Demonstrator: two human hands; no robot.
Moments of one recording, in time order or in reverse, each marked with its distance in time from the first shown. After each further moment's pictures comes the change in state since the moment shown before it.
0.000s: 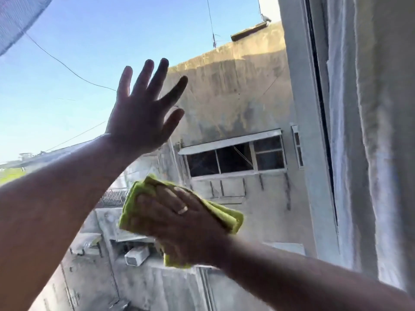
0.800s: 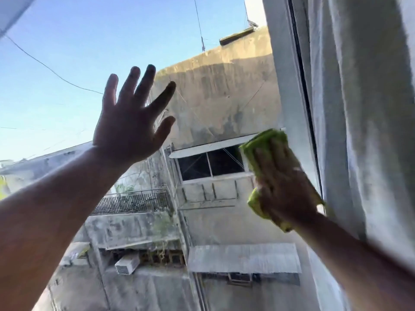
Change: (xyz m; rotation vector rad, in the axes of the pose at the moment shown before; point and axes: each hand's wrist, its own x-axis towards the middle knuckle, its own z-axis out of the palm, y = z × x) left_hand -0.004 0.006 0.001 -0.005 0.026 -0.045; right_hand -0.108 0.143 -0.056 -0.230 -0.079 0.634
